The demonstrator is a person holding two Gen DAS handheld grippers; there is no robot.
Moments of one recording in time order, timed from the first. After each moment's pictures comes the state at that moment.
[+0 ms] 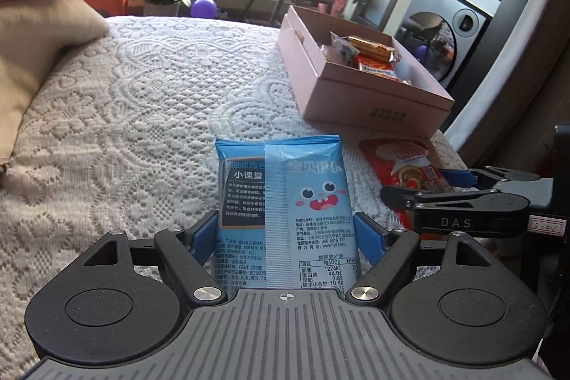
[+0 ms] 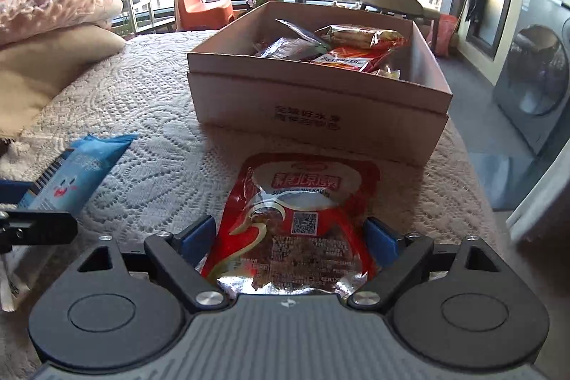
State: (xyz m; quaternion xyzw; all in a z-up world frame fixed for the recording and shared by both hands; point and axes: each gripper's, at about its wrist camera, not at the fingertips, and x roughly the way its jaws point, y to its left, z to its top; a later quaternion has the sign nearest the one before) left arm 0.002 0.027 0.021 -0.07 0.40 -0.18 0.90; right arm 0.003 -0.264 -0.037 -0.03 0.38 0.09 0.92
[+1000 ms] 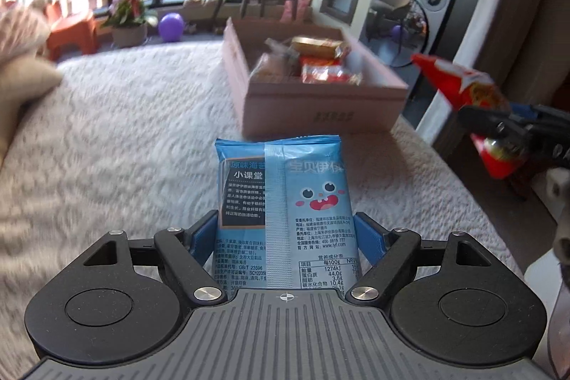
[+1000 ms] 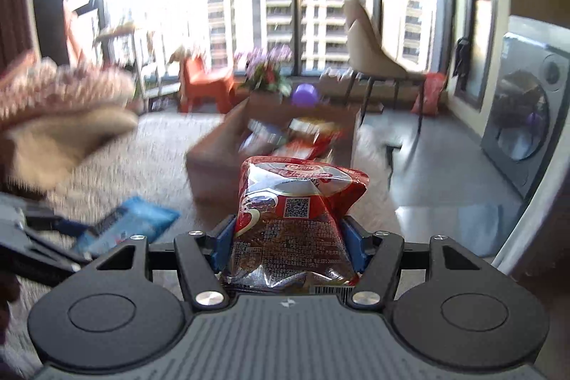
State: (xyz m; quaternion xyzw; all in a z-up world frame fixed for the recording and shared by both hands) left arm 0.005 -0.029 0.048 0.01 0.38 -0.22 0.90; right arm -0.061 -0.335 0.047 -0.01 0.26 0.09 0.96
